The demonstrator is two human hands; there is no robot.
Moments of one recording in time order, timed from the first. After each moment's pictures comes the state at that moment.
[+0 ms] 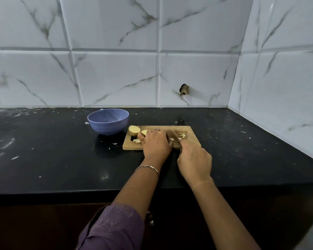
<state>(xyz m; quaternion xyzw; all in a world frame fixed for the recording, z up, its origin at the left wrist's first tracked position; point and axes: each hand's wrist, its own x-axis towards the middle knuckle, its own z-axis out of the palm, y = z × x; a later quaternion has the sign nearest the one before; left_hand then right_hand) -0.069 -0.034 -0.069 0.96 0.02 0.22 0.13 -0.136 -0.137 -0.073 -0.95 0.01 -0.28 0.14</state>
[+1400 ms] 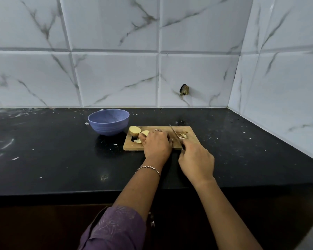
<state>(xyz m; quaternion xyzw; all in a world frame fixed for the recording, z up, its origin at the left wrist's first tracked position) -0.070 -0.033 -0.068 0.96 0.02 0.23 0.13 -0.135 -0.140 -0.072 -0.95 0.02 -0.27 0.18</state>
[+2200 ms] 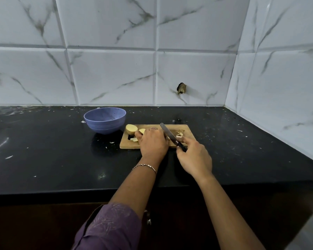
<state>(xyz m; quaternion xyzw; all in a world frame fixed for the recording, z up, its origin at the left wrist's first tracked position) -0.067 -0.034 -0.070 0.96 0.03 0.24 0.12 -0.136 -0.151 -0.065 -0.93 0.03 -0.18 0.33</state>
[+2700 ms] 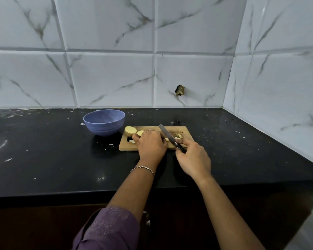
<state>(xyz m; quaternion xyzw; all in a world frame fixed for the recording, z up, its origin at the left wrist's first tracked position) -0.073 -0.031 -0.068 0.95 0.04 0.25 0.16 -0.139 -0.152 -0.064 -0.92 0.03 -0.18 0.34</state>
